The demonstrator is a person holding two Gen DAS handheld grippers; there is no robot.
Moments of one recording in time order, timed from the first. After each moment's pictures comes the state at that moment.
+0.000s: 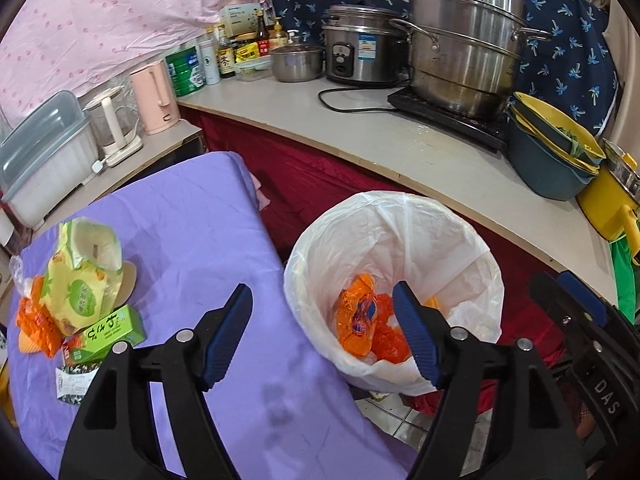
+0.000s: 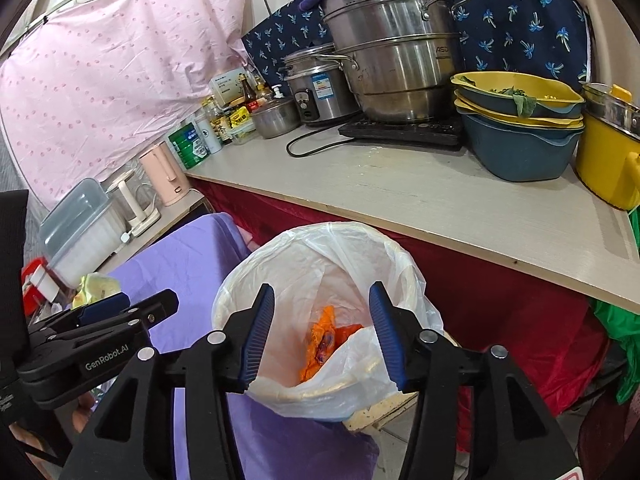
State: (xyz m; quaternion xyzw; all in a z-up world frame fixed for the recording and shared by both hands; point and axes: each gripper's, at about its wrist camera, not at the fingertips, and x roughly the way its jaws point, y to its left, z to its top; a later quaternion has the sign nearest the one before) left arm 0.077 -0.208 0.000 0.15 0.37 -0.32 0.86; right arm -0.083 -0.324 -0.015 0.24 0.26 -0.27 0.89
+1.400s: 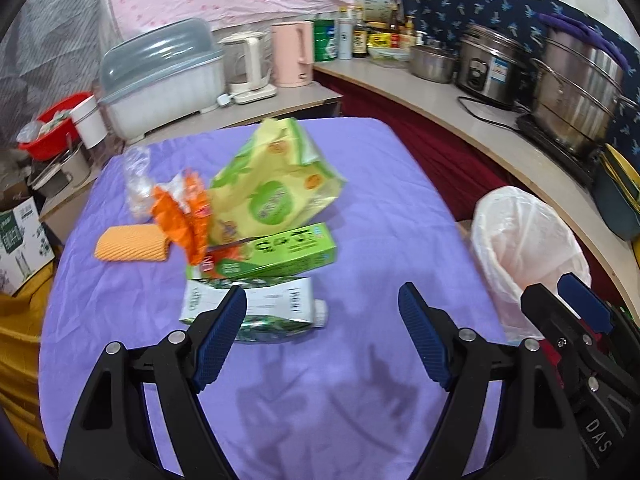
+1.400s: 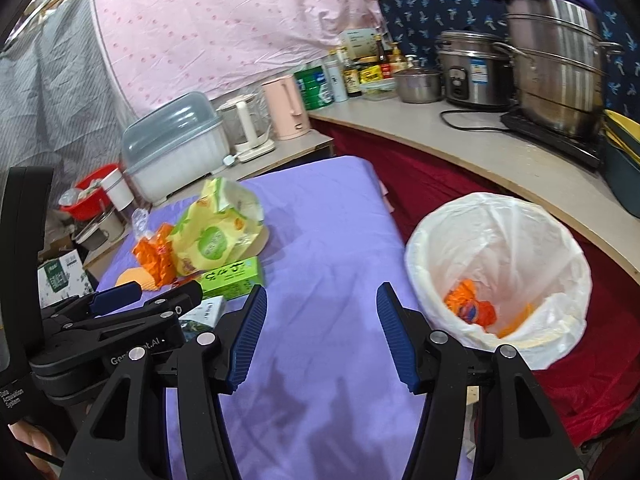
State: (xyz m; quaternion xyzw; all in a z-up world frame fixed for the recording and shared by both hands) left arm 0.117 -0.002 -0.008 0.08 0.40 -0.17 0.90; right arm 0.013 -0.144 -0.012 0.16 0.32 -0.11 0.93
